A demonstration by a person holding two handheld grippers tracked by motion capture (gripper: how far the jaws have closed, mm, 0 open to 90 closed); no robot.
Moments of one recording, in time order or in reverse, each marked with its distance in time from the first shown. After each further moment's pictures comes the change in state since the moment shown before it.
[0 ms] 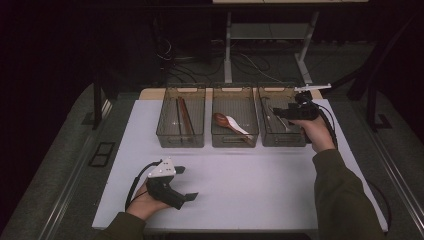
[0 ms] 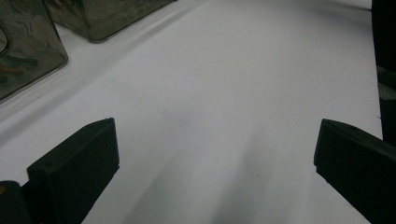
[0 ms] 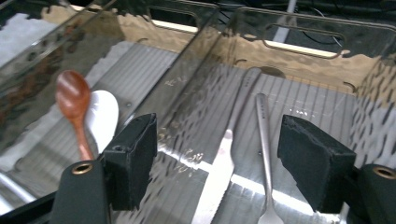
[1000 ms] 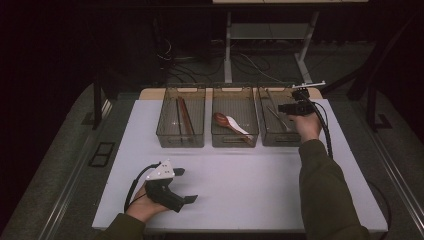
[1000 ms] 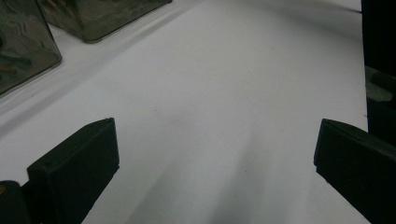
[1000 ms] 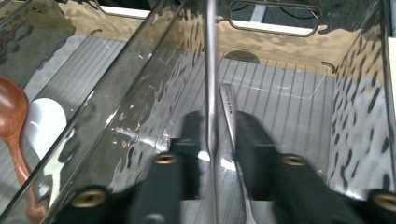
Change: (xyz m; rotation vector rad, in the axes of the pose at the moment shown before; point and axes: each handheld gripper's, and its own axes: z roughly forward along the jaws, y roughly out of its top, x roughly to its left) left arm -0.007 -0.002 -0.004 -0.008 -0.012 0.001; right arm -0.022 0.004 0.035 0.082 -0.090 0.089
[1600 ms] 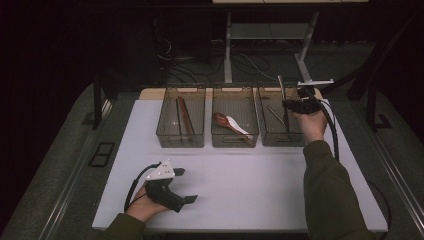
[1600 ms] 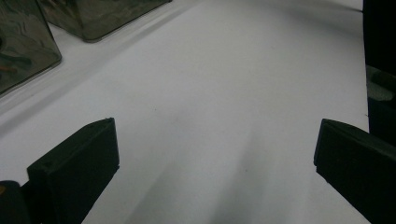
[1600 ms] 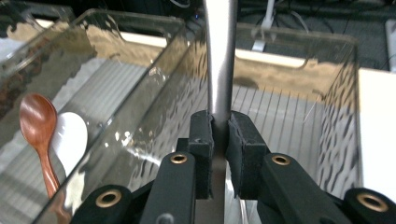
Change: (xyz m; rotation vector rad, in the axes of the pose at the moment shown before) left arm 0.000 0.000 0.001 0.000 0.002 0.000; right arm 0.001 0.003 -0.023 -0.083 0.022 -0.033
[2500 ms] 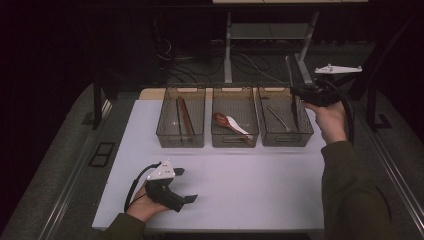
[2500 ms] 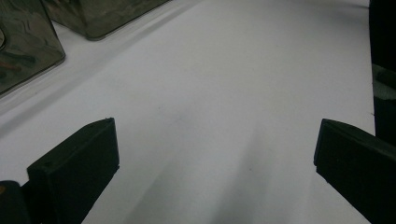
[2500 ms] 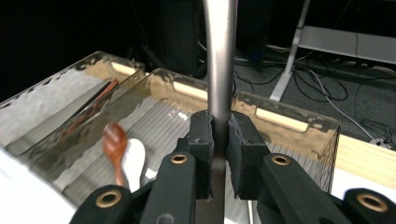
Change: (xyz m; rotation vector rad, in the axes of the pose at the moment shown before) left arm 0.000 0.000 0.000 0.009 0.013 -0.004; right arm 0.020 0.033 -0.082 -0.182 0.098 -0.123
